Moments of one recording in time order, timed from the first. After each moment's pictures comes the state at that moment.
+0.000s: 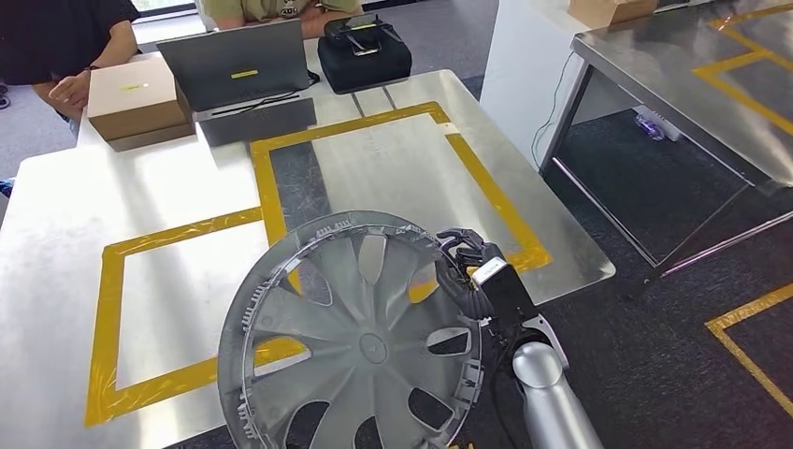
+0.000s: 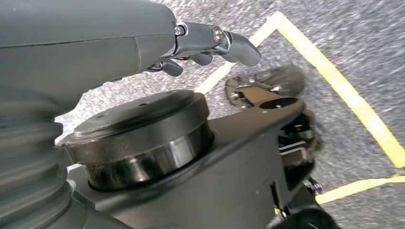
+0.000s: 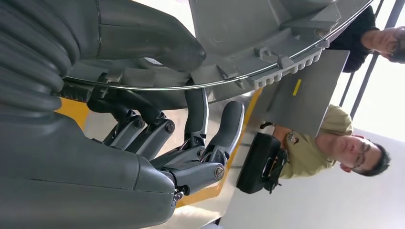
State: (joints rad) left arm -0.11 -0.21 0.88 -0.20 -0.82 -0.12 -0.24; right arm -0.30 0.19 0.29 -1.23 0.40 0.04 -0.29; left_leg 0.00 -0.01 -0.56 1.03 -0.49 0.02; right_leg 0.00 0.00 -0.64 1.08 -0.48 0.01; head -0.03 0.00
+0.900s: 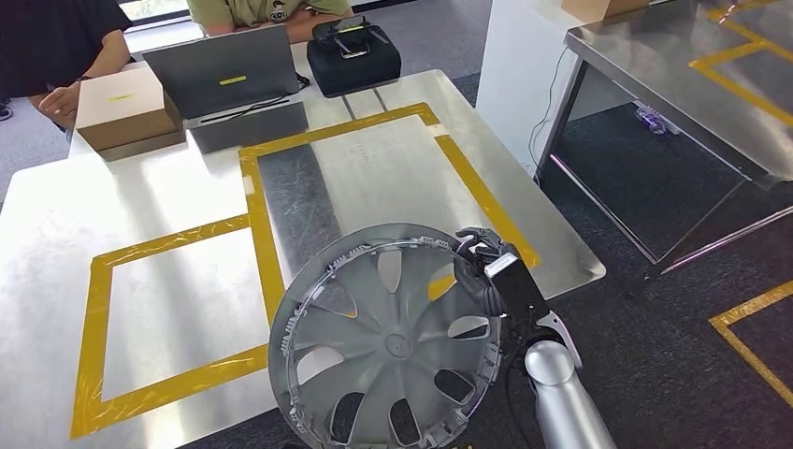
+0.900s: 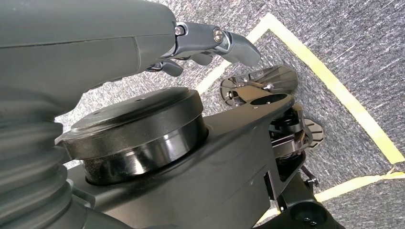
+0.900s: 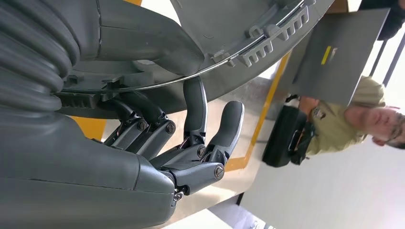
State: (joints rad) left arm -0.11 -0.21 0.88 -0.20 -0.83 -0.12 -0.25; right arm -0.31 0.15 0.26 -1.20 0.42 -0.01 -0.26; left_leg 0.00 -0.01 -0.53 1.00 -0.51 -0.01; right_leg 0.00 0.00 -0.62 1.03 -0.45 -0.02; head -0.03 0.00
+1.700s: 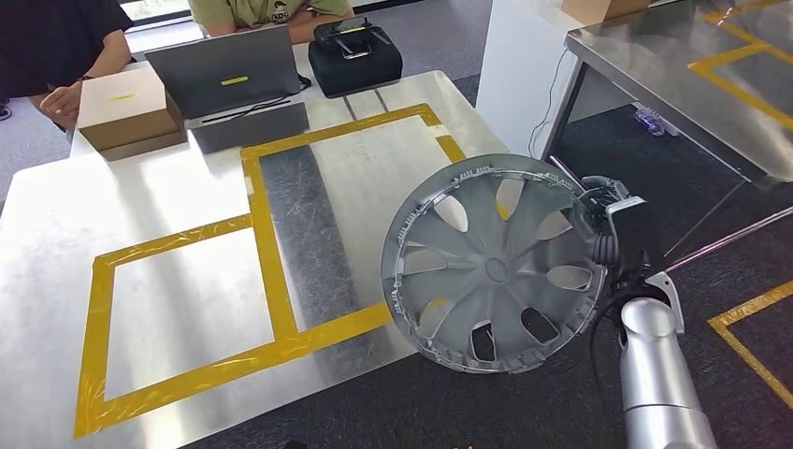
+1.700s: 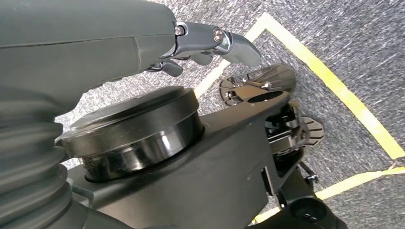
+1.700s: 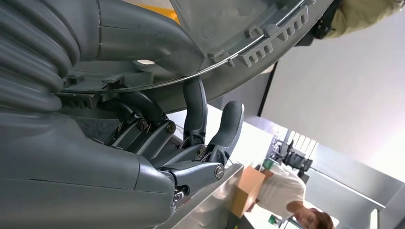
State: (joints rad) left arm -0.12 -0.21 0.88 -0.20 -0.86 -0.13 -0.24; right arm -0.49 0.00 -0.04 -1.12 0.45 -0.04 -0.25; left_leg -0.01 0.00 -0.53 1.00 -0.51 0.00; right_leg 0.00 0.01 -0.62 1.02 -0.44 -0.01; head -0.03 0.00
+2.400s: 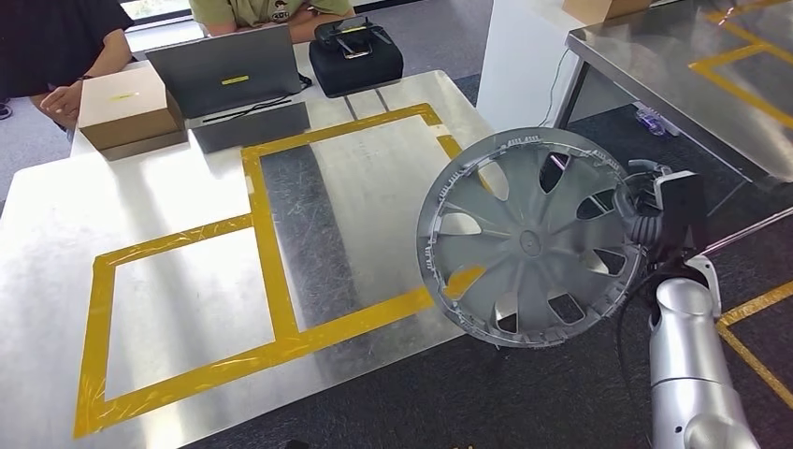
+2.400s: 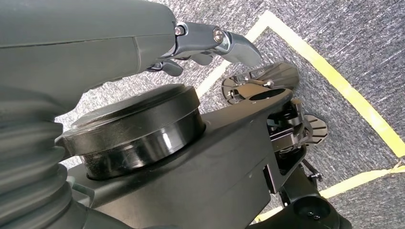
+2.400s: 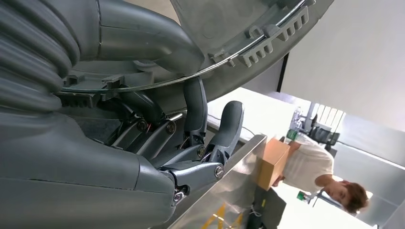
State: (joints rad) left arm -0.13 -0.21 0.88 -0.20 -0.87 -0.14 -0.22; right arm -0.61 -0.06 -0.13 -0.99 0.43 -0.06 -0.20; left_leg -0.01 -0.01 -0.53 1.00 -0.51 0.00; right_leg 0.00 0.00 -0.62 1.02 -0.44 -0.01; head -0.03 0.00
